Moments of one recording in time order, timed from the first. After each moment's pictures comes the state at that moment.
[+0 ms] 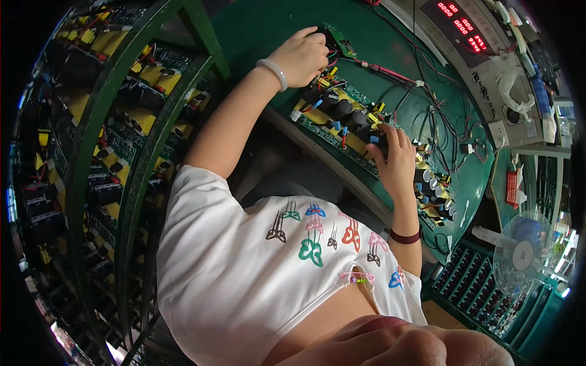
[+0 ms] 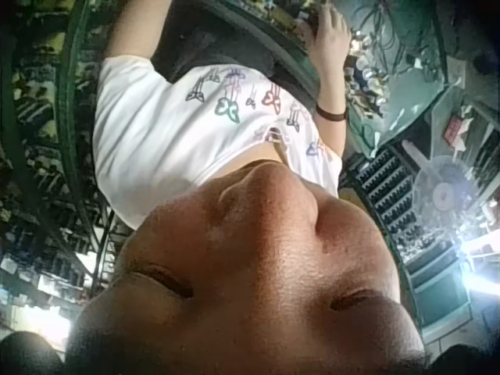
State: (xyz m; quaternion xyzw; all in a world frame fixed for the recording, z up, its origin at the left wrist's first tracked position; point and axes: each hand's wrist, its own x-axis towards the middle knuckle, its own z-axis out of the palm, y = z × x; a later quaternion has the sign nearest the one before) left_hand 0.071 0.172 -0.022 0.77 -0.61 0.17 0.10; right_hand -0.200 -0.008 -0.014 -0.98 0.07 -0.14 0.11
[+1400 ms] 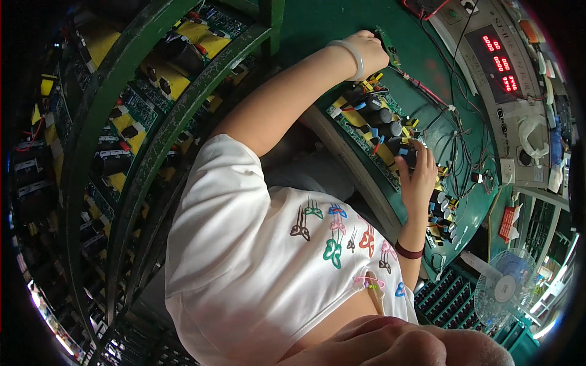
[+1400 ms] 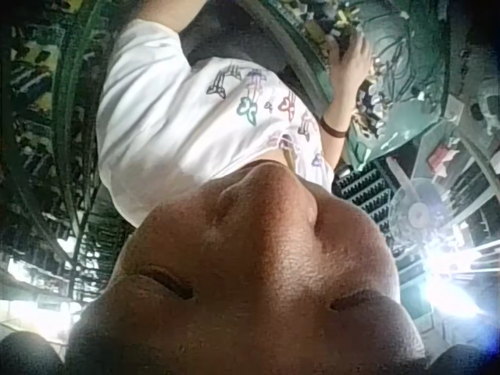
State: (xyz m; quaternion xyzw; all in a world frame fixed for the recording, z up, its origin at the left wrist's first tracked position) left_hand 0.072 0.146 -0.018 0.83 -0.55 0.06 0.04; right_hand -0.198 -0.008 -0.018 -0.98 0.07 -0.14 0.10
